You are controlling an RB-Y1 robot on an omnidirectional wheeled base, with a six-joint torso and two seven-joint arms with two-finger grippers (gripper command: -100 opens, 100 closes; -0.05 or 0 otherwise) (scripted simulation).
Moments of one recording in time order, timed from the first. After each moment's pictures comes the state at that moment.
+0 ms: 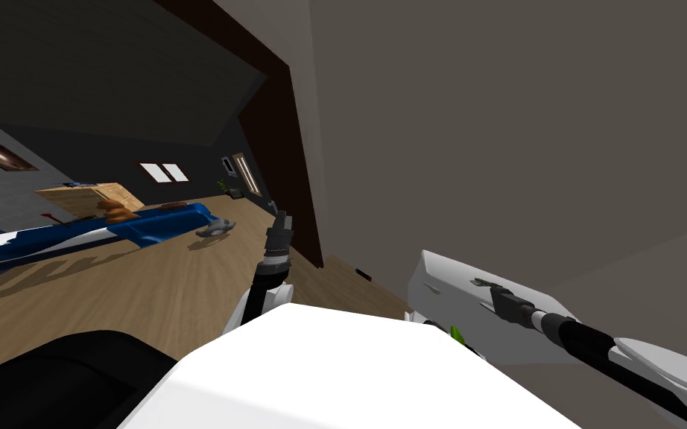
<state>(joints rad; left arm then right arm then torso) 0.48 -0.01 0.00 -2.34 -0.12 -0.48 -0.12 0.22 -1.03 -0.21 -0.89 1.02 -0.75 1.41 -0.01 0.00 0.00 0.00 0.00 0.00</state>
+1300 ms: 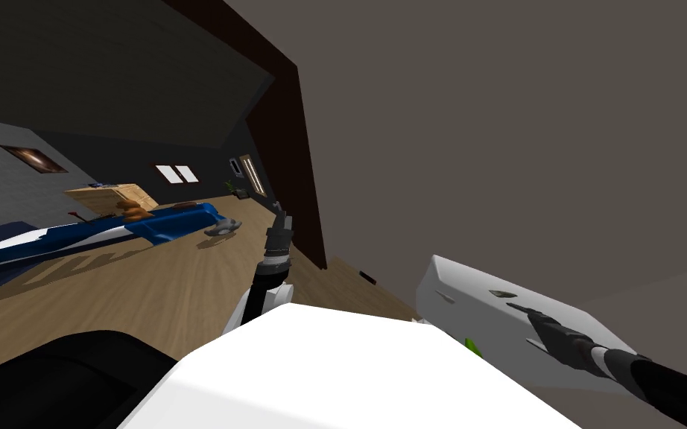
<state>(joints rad) 0.48 -0.01 0.00 -2.34 -0.12 -0.48 -0.12 0.33 -1.14 -0.12 -0.80 0.97 -0.75 1.47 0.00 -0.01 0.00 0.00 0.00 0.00</state>
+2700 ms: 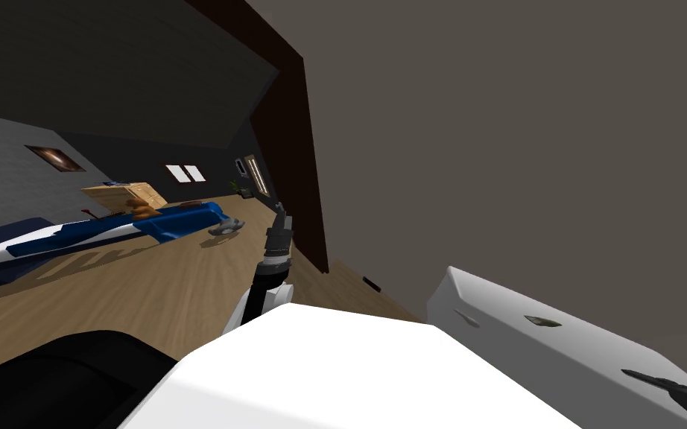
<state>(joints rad) 0.48 -0.01 0.00 -2.34 -0.12 -0.48 -0.12 0.40 -1.32 0.02 -0.53 0.94 -0.80 1.57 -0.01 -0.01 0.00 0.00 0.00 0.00</state>
